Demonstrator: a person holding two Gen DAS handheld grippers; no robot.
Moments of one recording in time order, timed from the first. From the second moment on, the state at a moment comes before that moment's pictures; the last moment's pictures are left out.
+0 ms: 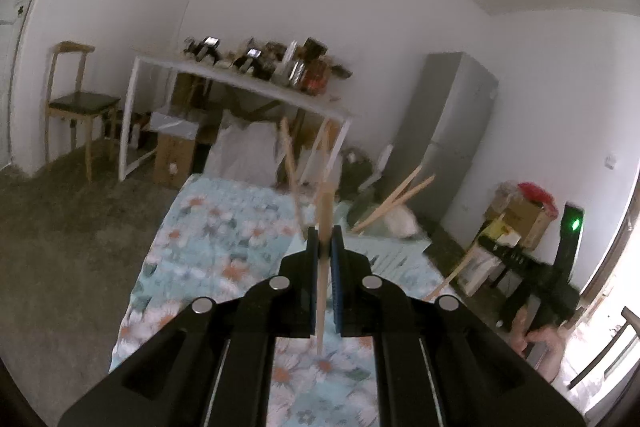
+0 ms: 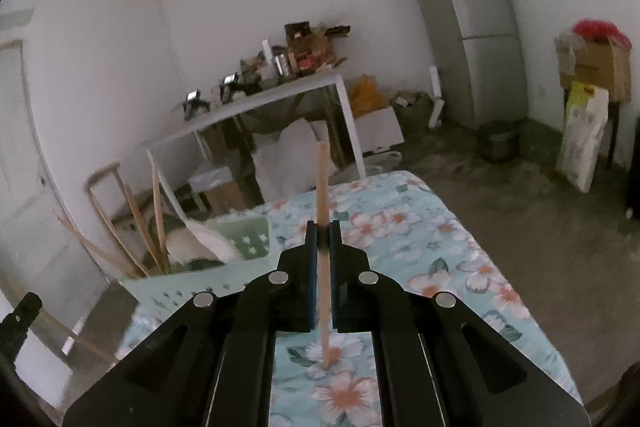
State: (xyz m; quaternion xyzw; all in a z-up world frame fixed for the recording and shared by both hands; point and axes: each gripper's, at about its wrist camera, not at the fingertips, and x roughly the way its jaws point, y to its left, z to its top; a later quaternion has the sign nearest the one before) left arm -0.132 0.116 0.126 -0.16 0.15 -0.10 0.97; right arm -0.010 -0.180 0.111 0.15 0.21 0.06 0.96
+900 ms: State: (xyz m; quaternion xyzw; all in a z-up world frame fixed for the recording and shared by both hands) left arm -0.041 0.062 0.149 -0.08 0.07 -0.07 0.99; right arm -0.054 -0.183 0.220 0.22 0.07 0.21 0.95
